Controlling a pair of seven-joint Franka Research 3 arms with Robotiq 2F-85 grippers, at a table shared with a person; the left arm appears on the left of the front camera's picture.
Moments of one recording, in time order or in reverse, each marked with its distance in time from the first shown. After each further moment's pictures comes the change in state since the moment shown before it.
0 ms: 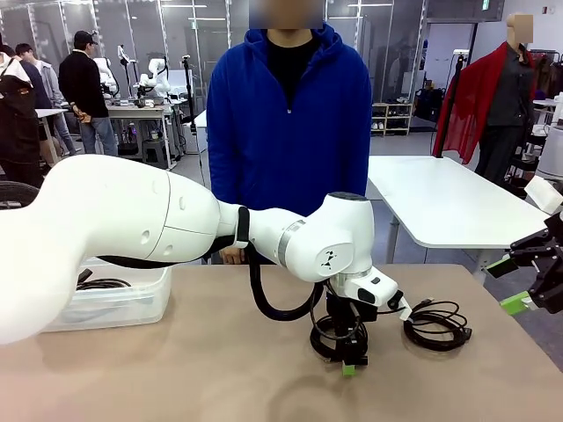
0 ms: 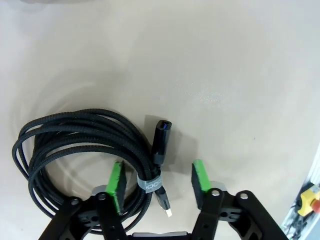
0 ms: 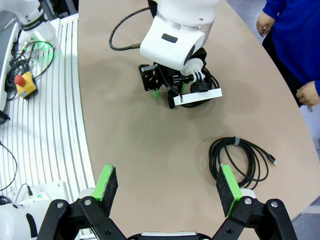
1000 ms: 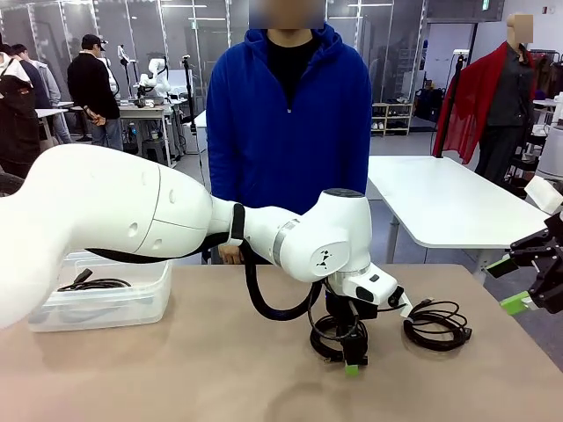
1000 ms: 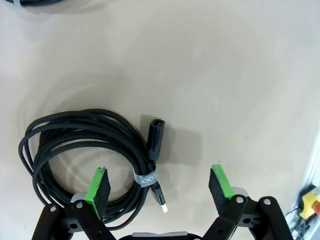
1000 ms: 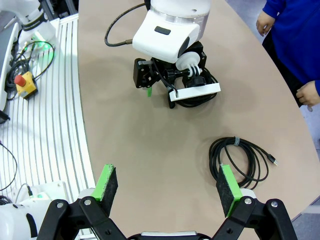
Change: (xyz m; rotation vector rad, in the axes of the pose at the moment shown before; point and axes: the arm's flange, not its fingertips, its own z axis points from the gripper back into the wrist) left arm -0.003 -0.007 0.009 0.020 -0.039 -0.013; right arm 0.000 0.000 0.000 0.000 0.000 0.000
